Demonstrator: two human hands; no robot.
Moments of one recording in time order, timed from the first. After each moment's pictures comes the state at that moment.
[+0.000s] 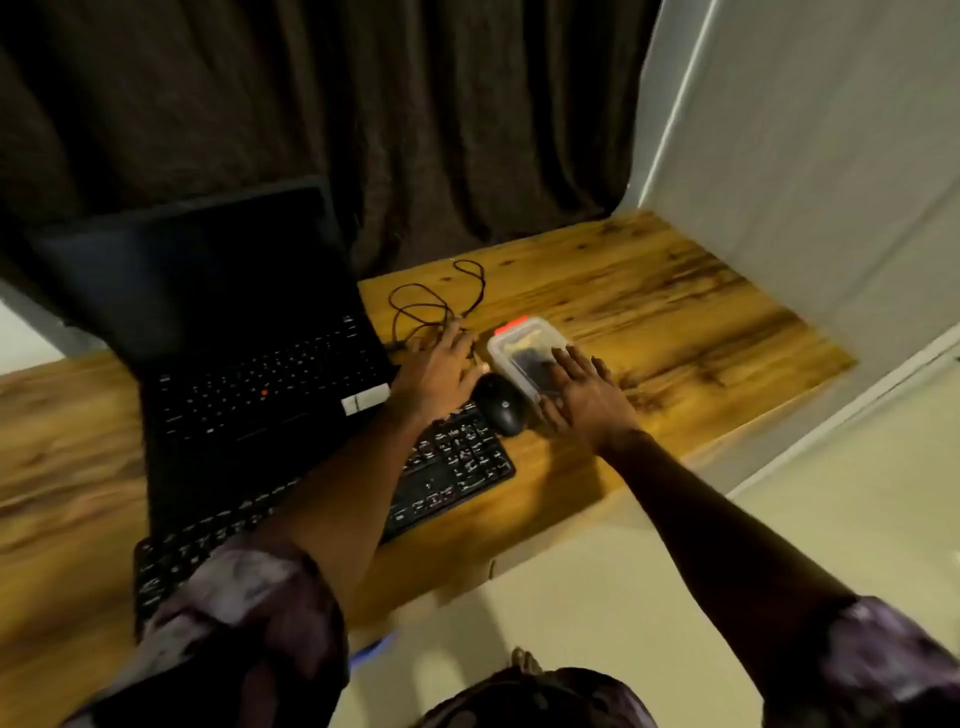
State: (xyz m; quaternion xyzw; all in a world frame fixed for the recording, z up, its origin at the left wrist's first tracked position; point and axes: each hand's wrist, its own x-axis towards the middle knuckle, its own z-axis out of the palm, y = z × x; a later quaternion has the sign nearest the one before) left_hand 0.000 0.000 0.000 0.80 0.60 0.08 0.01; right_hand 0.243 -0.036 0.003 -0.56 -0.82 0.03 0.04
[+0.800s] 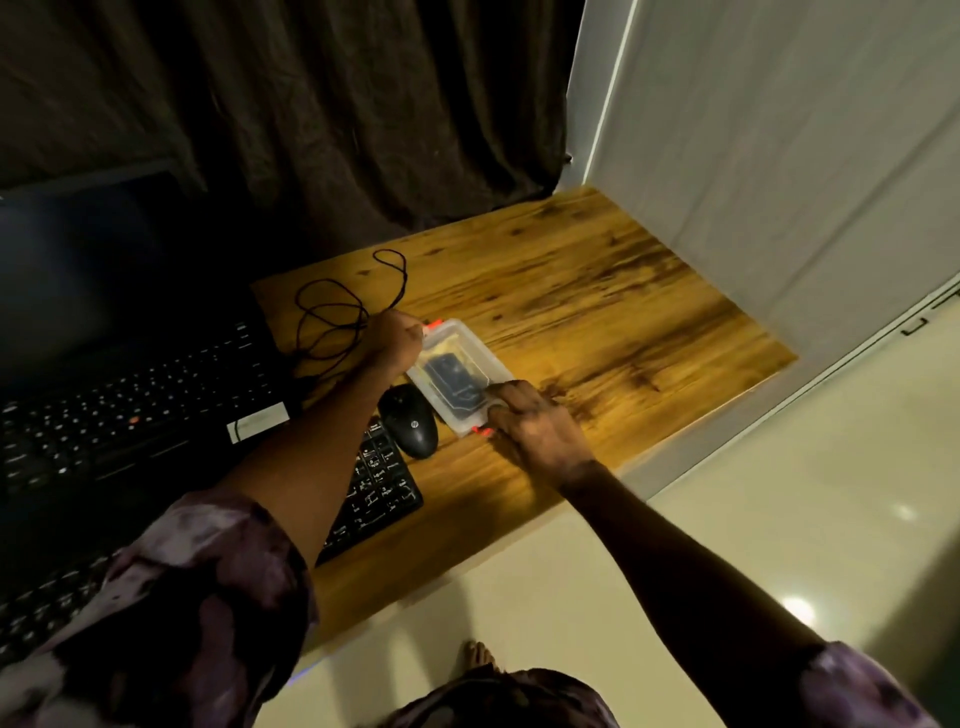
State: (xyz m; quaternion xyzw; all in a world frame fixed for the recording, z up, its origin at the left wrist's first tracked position) left_hand 0.074 0.093 -0.008 0.63 0.70 0.24 0.24; right_hand 0.301 -0.023 -0.025 -0.41 -0.89 -0.05 0.19
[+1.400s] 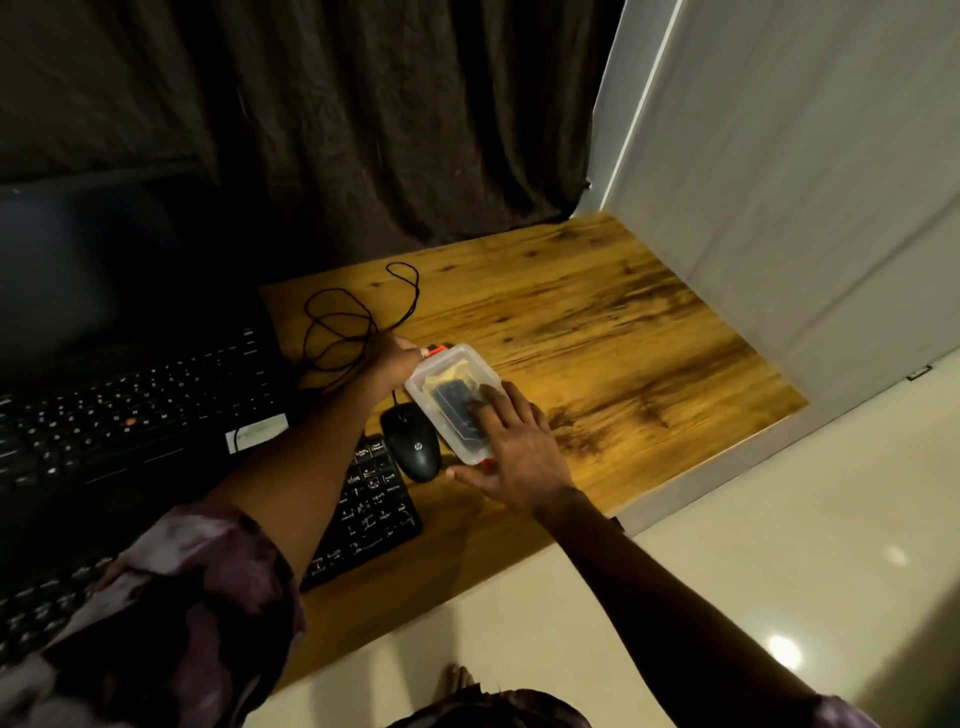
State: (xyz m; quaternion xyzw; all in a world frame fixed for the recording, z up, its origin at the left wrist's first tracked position) left_hand 0.061 0.114 -0.026 0.50 0.72 0.28 0.40; right_hand 0.270 -0.013 -0.025 -0.53 -0.84 0.07 0.07
